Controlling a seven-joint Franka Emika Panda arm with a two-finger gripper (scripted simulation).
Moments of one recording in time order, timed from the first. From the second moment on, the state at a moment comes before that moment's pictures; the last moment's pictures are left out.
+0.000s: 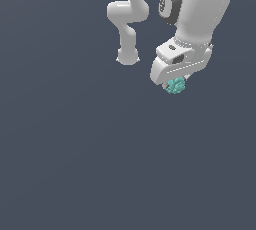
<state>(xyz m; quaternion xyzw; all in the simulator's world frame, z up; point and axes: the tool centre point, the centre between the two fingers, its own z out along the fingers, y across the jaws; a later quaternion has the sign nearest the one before) -0.038 0.166 0.289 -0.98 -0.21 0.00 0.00</state>
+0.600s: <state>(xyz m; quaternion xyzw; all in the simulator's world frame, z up) -0.021 0.191 0.364 -0.98 -0.21 0.00 0.00</state>
